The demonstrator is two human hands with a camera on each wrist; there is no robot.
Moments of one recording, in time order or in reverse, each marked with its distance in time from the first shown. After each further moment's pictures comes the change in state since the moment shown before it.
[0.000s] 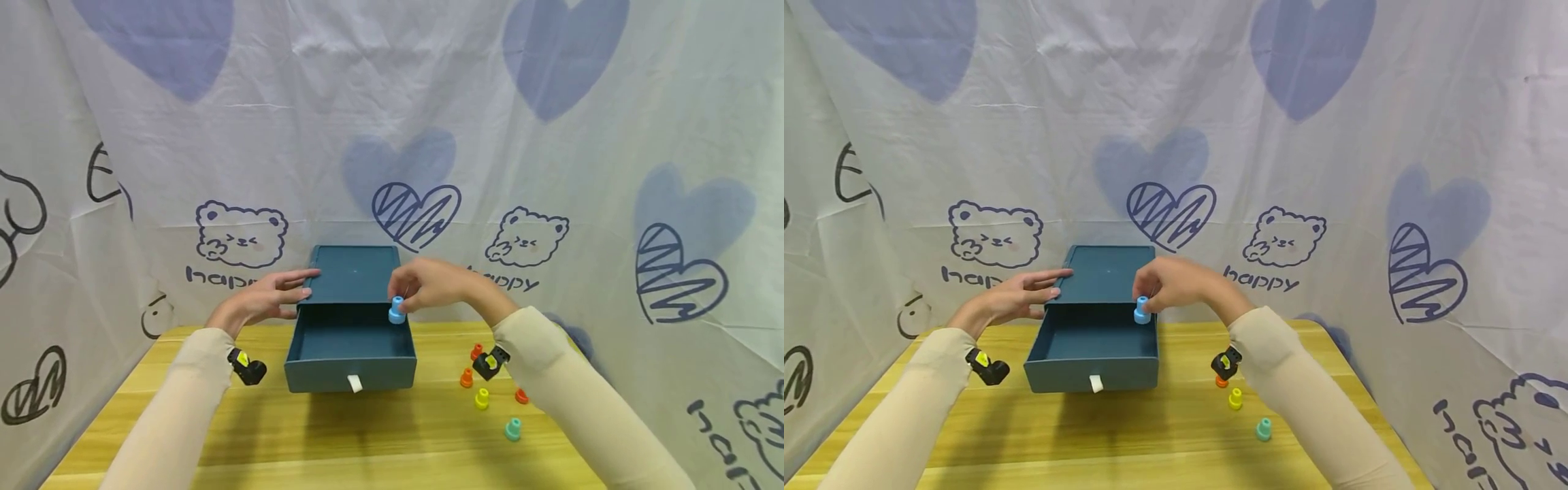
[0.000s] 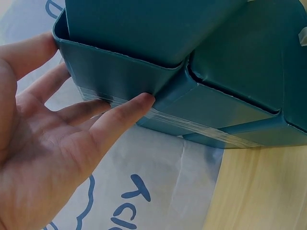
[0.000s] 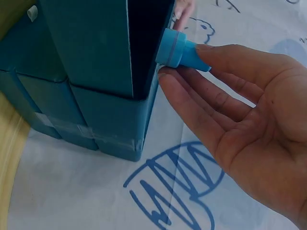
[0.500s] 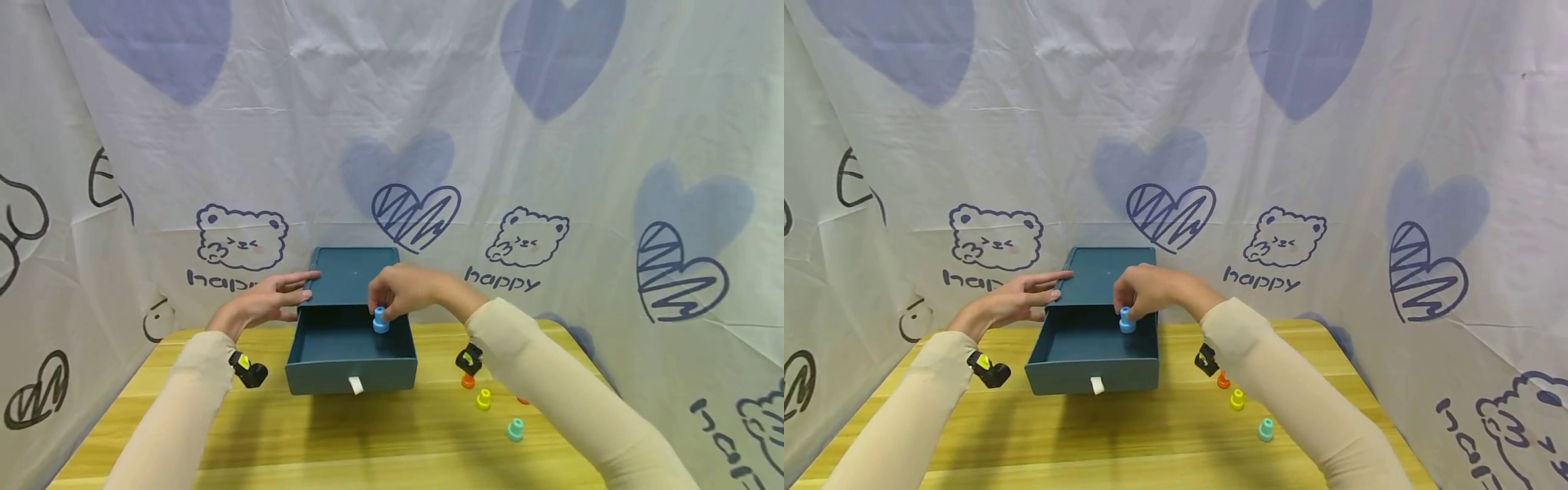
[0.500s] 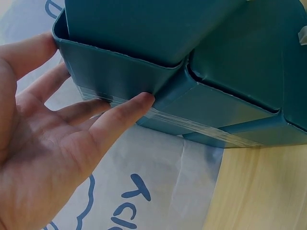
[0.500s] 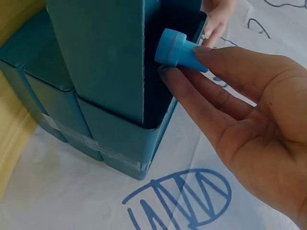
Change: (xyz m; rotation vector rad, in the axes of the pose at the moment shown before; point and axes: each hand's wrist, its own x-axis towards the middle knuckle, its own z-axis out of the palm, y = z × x) left_hand -0.001 0.000 -0.001 0.000 -0.005 0.005; right_hand 0.035 -0.016 0.011 -0.179 -0.105 -0.005
